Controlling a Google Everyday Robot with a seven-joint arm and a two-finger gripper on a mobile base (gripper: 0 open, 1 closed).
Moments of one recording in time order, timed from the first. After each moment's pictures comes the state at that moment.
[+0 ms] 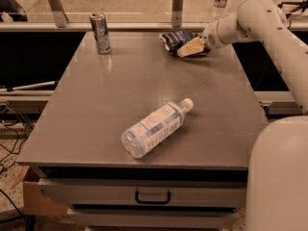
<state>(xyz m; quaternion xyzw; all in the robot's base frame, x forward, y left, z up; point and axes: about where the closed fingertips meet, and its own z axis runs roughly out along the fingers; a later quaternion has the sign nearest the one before) 0.827 -0.156 0.856 -0.35 0.82 0.12 0.44</state>
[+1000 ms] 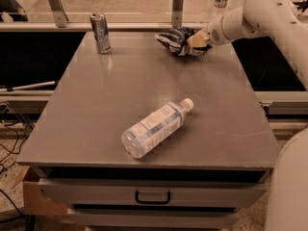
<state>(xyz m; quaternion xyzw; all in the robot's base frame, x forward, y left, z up) 0.803 -0.156 0.888 -0.37 0.81 0.09 0.46</state>
